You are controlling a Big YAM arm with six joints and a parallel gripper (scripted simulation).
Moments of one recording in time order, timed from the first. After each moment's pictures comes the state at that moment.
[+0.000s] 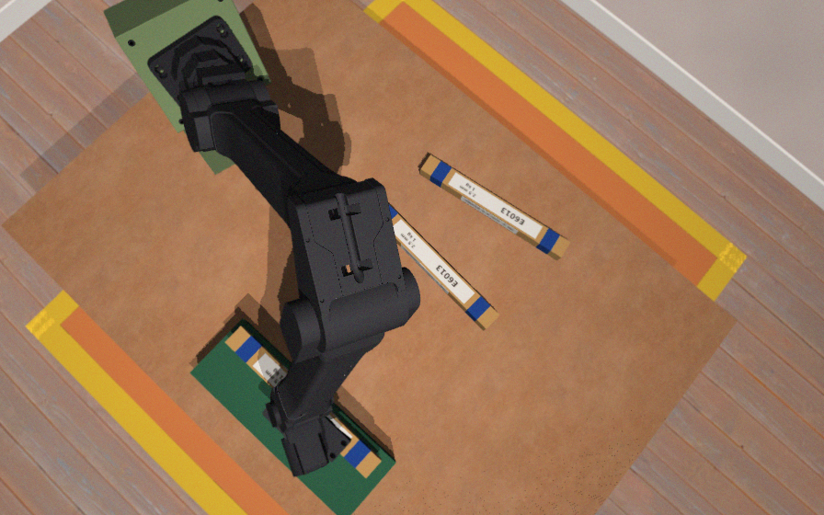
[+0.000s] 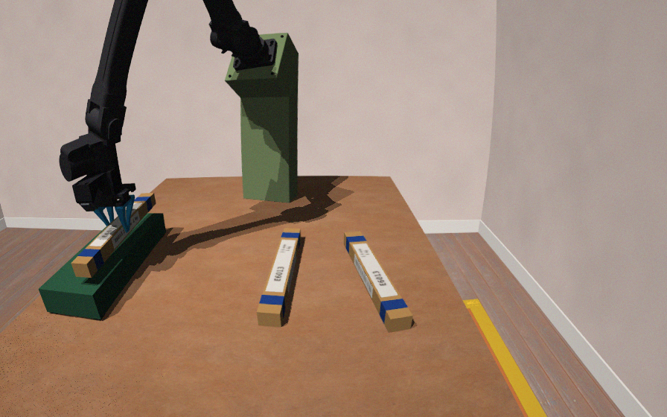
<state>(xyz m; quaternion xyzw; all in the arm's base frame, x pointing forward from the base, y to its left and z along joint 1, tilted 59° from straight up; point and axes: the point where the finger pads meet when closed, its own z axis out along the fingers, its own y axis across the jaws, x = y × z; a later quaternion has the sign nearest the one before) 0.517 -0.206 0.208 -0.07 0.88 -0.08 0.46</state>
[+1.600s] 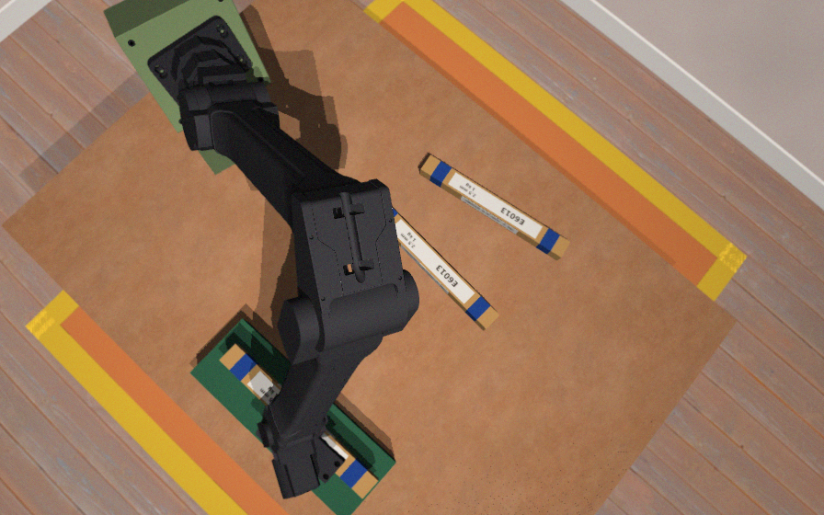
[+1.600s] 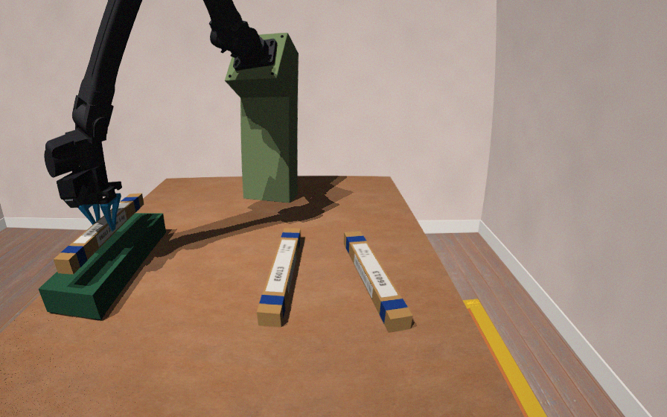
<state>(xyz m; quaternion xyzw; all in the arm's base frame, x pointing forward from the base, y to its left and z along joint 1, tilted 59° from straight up) 0.519 -0.229 0.235 -0.07 0.87 -0.08 0.48</state>
